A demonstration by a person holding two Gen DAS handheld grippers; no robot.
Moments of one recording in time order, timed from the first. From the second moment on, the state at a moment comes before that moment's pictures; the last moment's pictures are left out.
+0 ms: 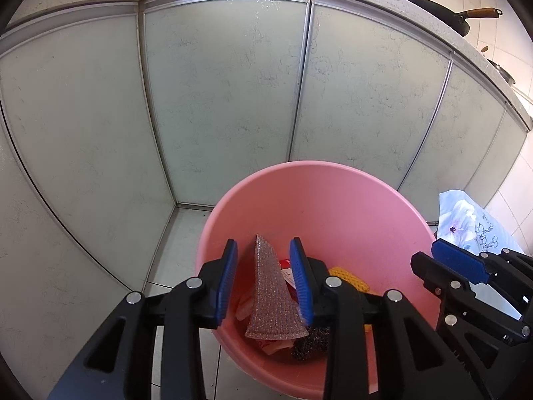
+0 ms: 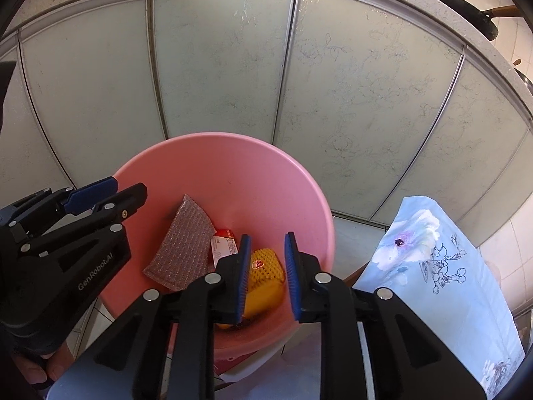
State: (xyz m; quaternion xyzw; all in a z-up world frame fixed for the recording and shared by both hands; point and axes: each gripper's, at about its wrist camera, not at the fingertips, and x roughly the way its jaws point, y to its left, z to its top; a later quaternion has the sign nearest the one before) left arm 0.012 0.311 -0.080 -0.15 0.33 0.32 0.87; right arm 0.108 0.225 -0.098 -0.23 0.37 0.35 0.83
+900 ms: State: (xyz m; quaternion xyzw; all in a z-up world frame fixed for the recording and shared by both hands) left arm -0.015 0.288 -0.041 -0.15 0.31 0.30 0.89; right arm 0.085 0.189 -0.060 -0.18 0.34 0.36 0.85
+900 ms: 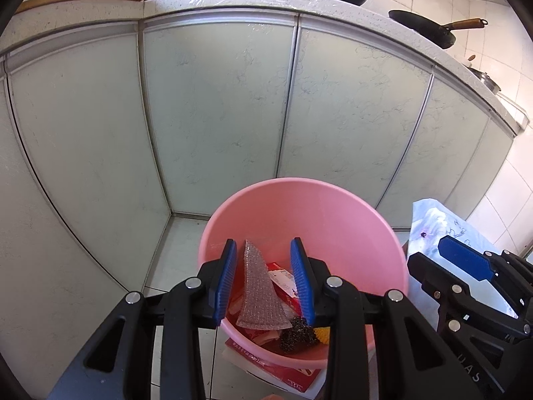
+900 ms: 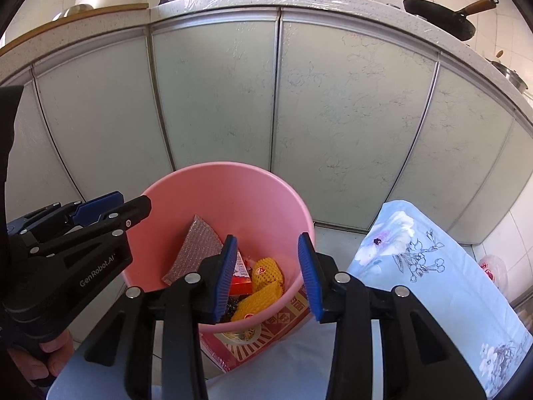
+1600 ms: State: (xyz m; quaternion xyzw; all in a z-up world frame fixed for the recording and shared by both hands) left arm -0.037 0.262 -0.015 -0.13 0.29 0.29 0.90; right arm 0.066 0.160 -0.043 -0.15 0.33 0.35 0.86
